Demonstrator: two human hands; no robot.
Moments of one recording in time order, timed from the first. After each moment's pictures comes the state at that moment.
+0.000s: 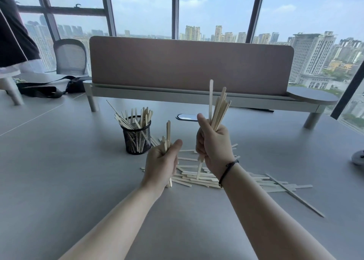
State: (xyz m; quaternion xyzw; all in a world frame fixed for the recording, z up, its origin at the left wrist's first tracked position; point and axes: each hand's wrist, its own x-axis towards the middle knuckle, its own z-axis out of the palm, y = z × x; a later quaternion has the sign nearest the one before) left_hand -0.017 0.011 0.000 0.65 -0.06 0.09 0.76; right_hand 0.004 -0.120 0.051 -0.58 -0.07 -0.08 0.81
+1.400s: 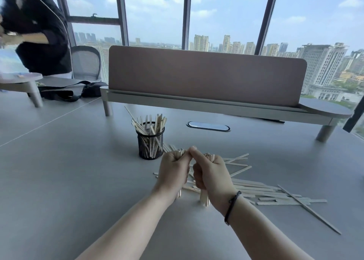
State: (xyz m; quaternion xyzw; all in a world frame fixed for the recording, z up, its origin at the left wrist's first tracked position) left_hand -0.019 0.013 0.004 0.65 -0.05 0.10 0.75; right_hand -0.033 -0.092 0.023 -0.67 -0.05 -0.02 0.74
